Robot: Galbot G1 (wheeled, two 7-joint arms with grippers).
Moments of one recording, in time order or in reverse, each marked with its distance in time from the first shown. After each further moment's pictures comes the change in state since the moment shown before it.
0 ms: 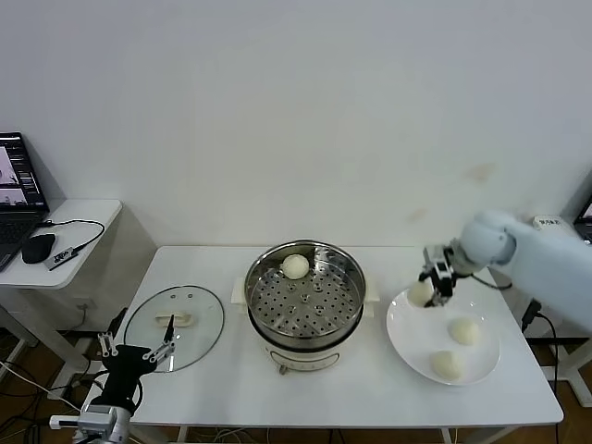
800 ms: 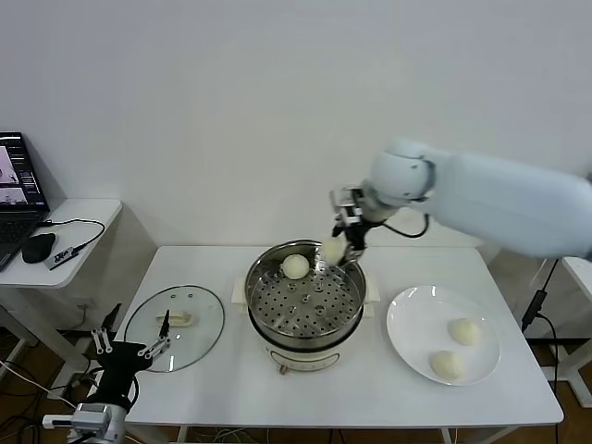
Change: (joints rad) left arm -0.002 -0.010 -0.031 -0.015 0.000 0.000 0.002; right arm 0.236 0.406 -0.145 0.002 0.336 -0.177 0.110
